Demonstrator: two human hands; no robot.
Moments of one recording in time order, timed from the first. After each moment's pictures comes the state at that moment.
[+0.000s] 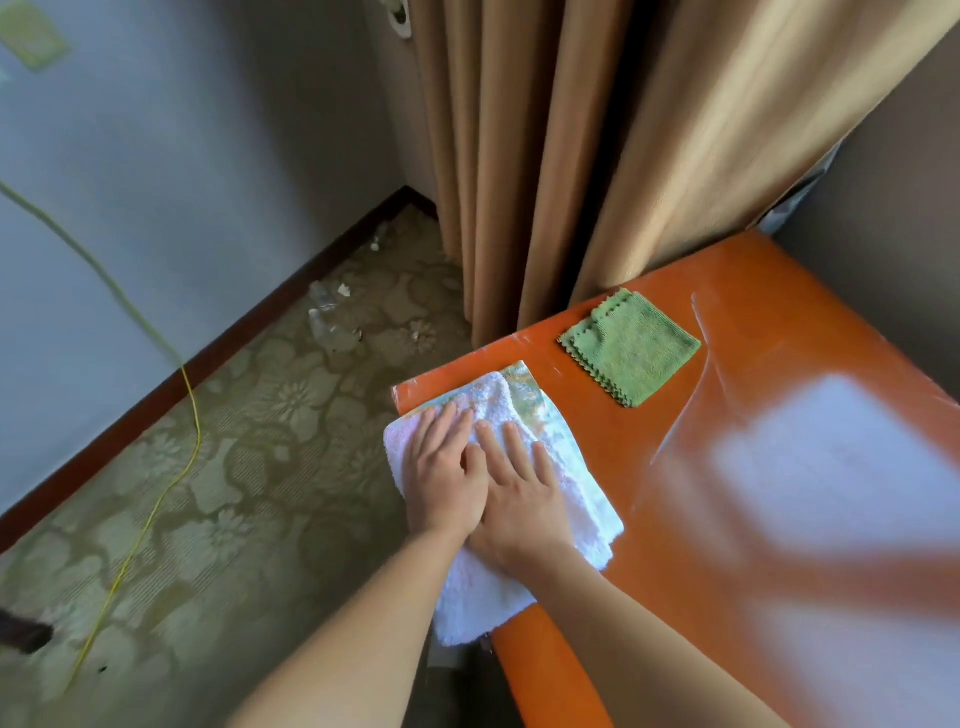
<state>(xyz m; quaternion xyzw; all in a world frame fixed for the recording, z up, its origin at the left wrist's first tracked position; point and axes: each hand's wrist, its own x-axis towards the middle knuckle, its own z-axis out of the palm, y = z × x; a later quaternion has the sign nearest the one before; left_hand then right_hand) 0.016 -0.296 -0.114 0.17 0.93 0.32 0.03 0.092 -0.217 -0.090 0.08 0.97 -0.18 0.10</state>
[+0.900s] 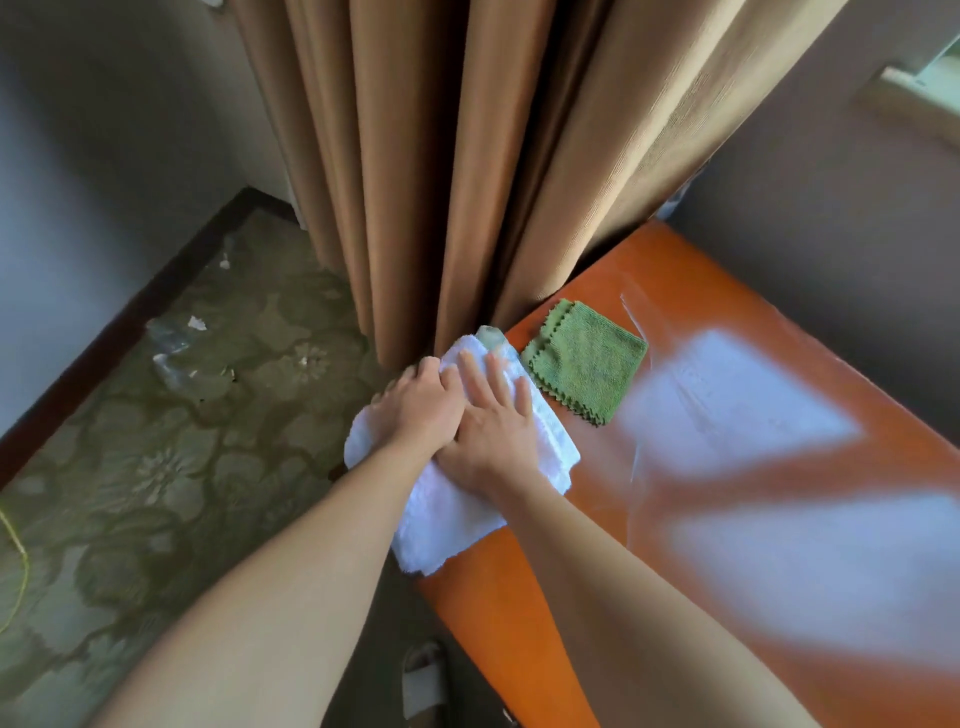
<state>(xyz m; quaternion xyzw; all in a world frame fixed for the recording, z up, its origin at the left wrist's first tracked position) -0.124 -0.206 -0.086 0.22 0.93 0.18 0.26 -0.030 -0.160 -0.100 0.29 0.94 -0.16 0.02</state>
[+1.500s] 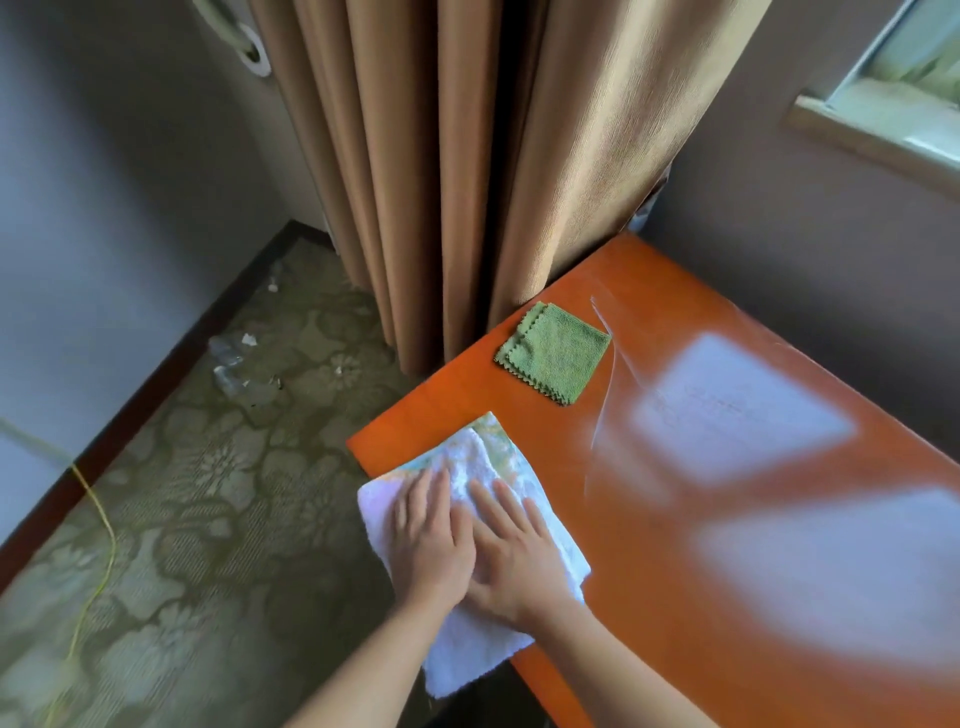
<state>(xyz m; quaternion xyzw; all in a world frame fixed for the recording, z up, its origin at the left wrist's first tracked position) 0.034 -0.324 -0.093 0.28 0.92 0.22 0.18 0.135 -0.239 -0.087 0.20 0.95 -0.24 0.06</state>
